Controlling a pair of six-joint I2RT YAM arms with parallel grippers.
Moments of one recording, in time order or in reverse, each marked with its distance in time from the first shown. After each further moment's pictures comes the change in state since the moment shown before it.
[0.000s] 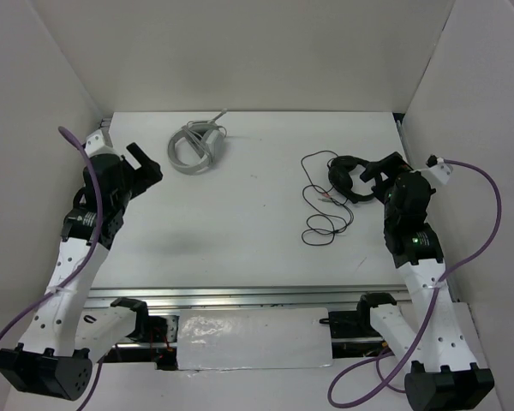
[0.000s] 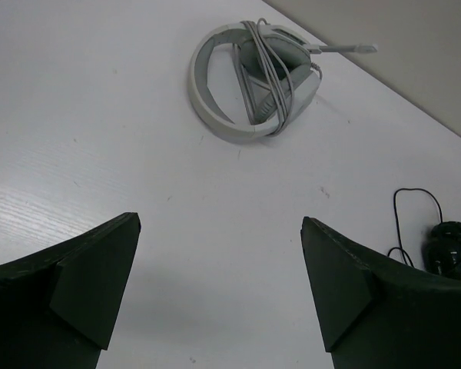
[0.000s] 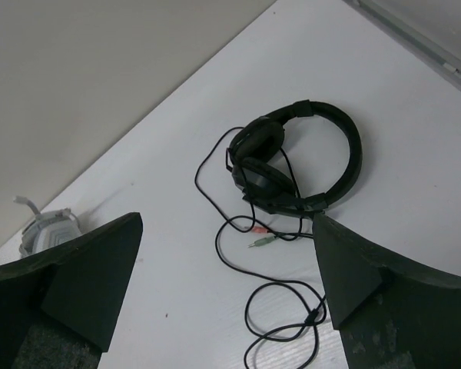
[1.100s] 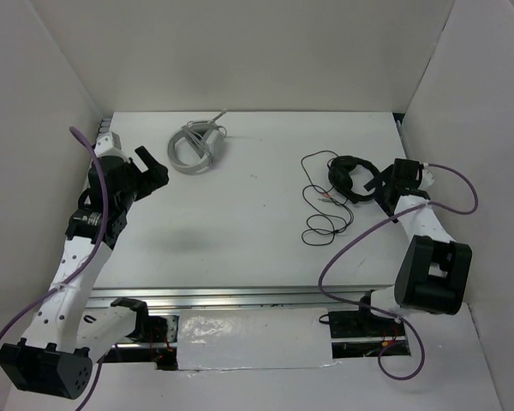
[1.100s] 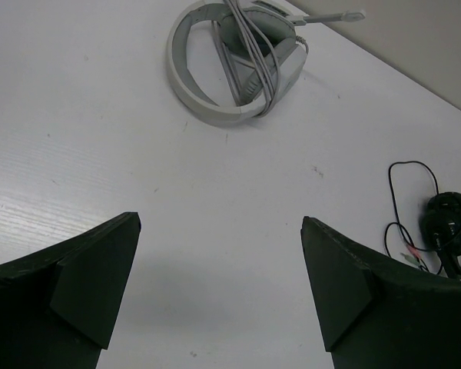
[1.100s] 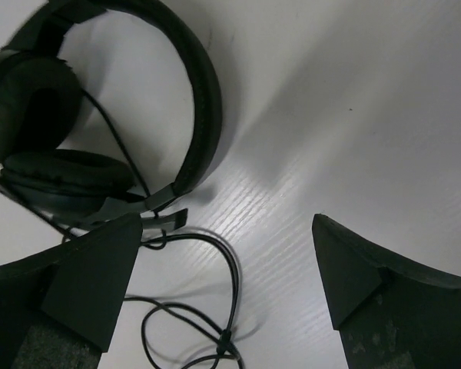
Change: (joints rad) left arm 0.000 0.006 -0.050 0.052 0.095 0.030; right arm -0.282 0.615 0.021 0.009 -0.192 0.025
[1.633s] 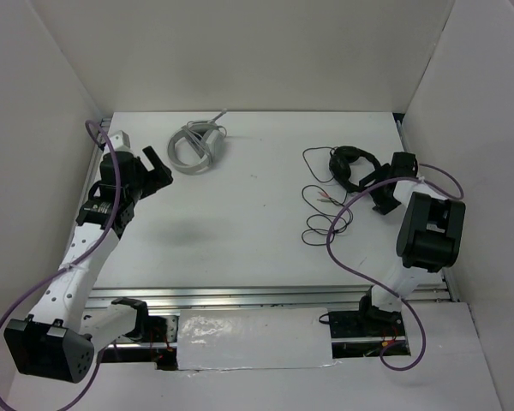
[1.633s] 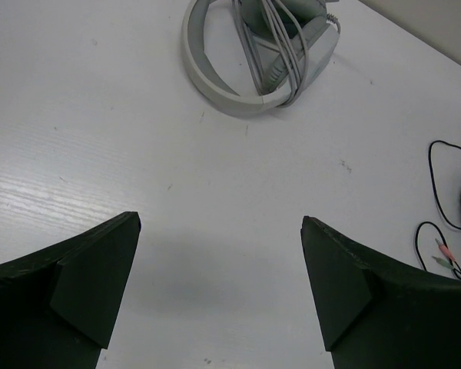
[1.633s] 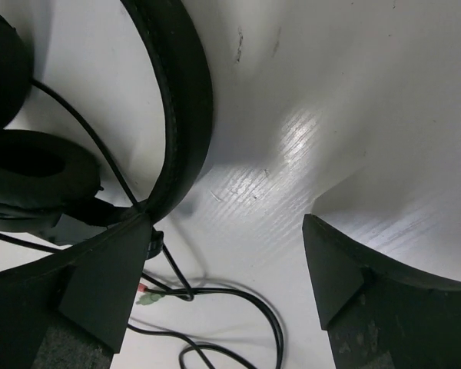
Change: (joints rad) left arm 0.000 0.101 -0.015 0.037 -0.021 0.024; right arm -0.050 0.365 0.158 0.058 -0.211 0.065
